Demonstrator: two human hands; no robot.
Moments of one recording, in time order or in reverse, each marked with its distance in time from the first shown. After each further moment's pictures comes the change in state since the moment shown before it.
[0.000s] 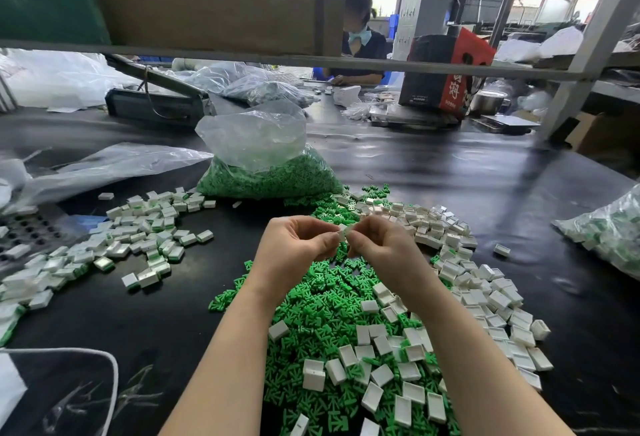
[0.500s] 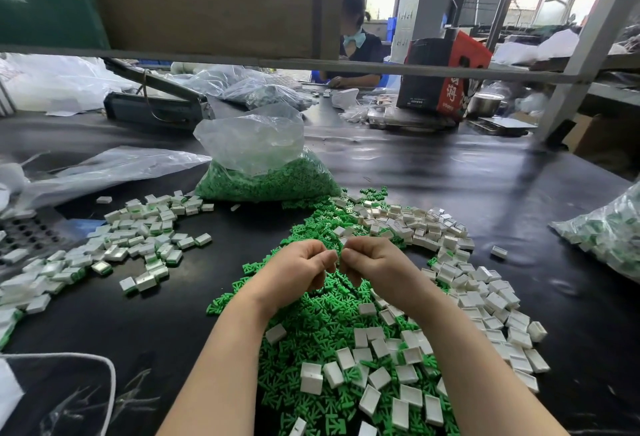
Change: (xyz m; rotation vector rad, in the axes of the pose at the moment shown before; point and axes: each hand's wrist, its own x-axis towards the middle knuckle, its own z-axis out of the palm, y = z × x) left_hand 0.001 -0.014 -0.004 0.321 -0.287 -0.156; right_hand -0.002 0.007 0.001 -0.037 -0.235 0.022
